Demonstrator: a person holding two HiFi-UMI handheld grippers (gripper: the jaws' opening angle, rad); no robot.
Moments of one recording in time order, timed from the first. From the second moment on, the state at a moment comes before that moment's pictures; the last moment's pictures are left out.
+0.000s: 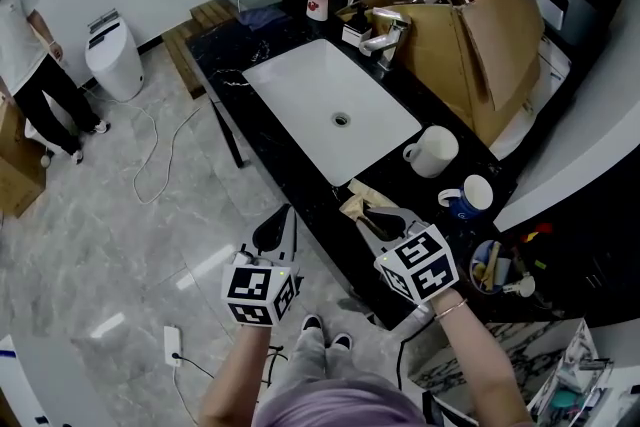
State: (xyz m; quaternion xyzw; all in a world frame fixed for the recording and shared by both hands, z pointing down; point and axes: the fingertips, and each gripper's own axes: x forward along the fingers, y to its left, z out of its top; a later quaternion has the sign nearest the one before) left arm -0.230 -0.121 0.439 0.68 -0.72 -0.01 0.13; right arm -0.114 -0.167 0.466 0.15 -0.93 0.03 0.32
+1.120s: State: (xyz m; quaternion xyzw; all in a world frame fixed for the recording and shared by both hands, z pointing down) left arm -0.181 -0.143 0.411 0.72 -0.69 0.00 0.10; right arm -0.069 -0.172 0.408 0.23 -0.95 0.03 0.20
